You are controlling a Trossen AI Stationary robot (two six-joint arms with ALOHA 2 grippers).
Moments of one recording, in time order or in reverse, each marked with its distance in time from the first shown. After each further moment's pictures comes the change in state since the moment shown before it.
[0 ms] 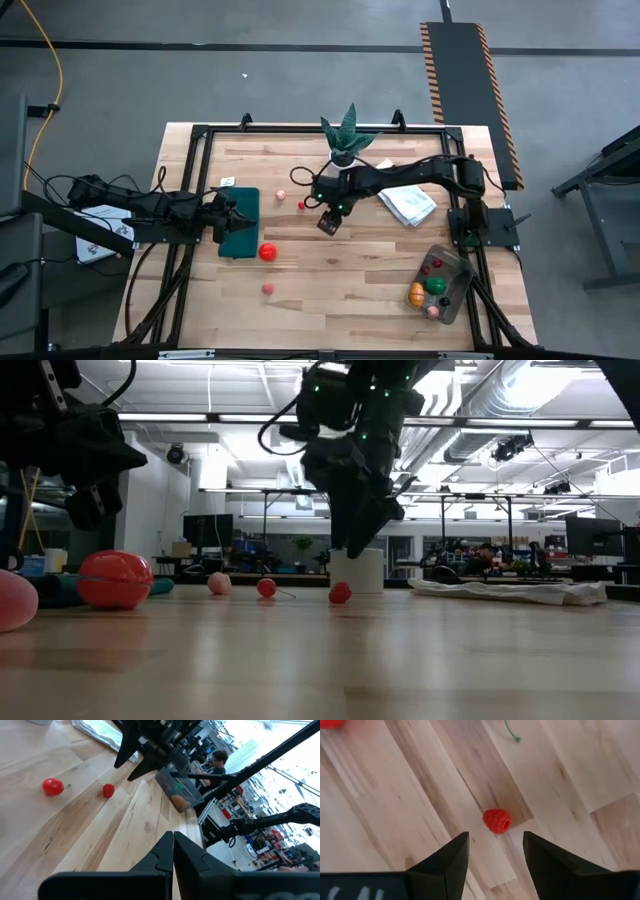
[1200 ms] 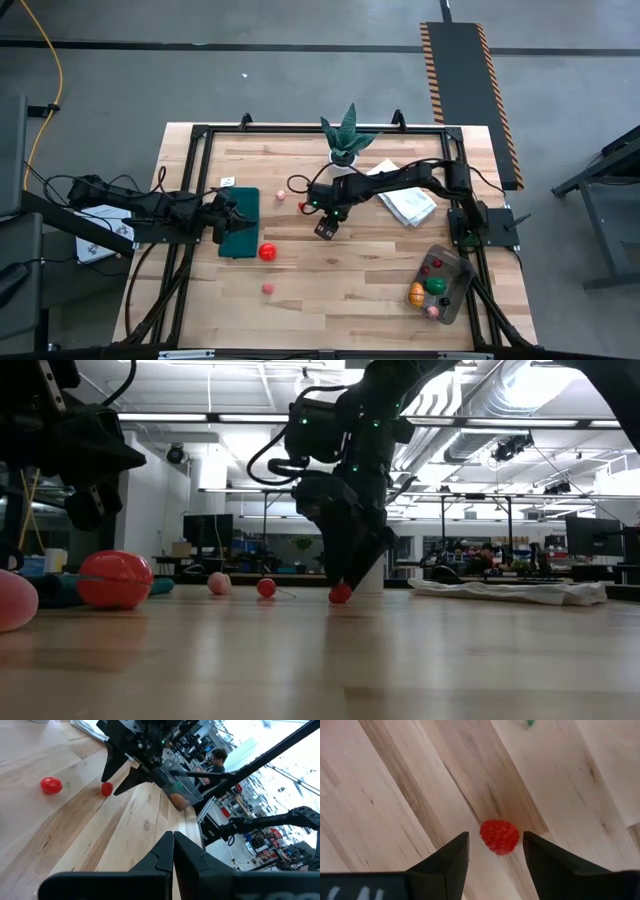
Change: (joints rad) left arm 0.000 0.000 0.000 -0.002 0.008 0.001; right arm 0.011 0.104 0.000 0.059 -0.011 0.002
